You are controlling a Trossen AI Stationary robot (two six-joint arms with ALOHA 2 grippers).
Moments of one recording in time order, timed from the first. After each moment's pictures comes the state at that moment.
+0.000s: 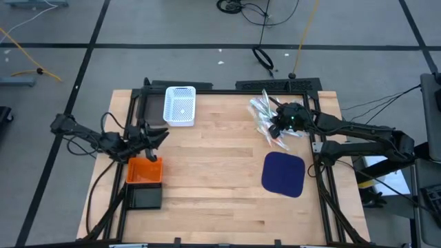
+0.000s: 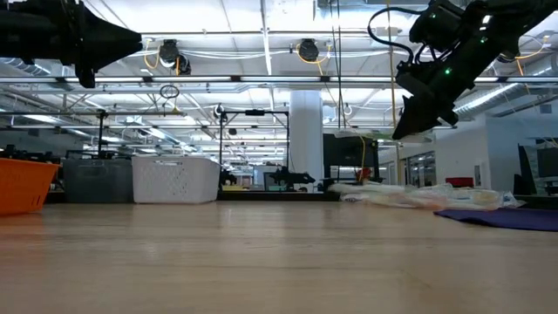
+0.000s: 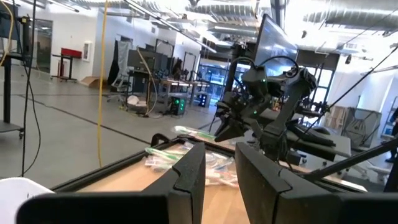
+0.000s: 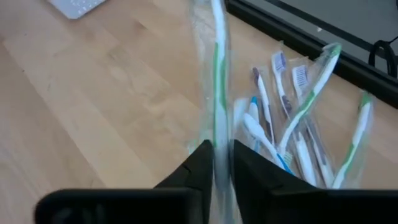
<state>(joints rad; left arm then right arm) -0.38 0.31 0.07 0.52 -0.74 -0.02 -0.43 0.95 0.57 -0.35 0.18 0.32</state>
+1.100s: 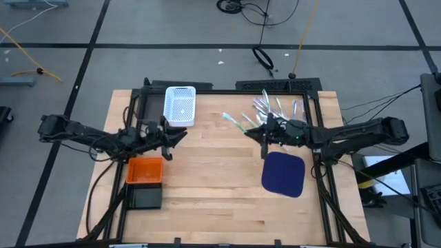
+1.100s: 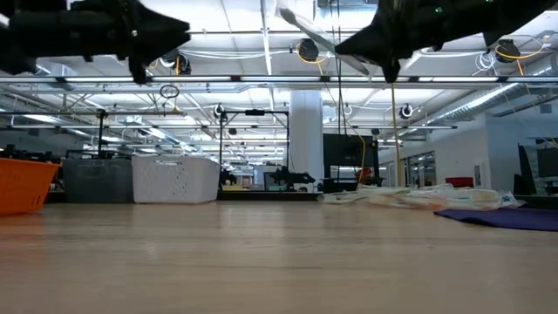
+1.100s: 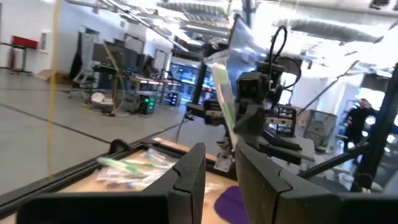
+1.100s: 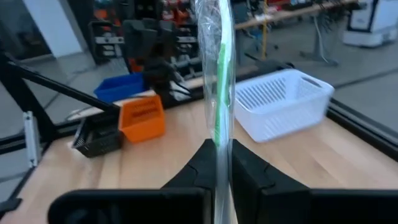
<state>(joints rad) -0.08 0.91 0.21 0.95 -0.31 -0.15 -0.01 1.10 0.57 0.40 0.16 0.22</state>
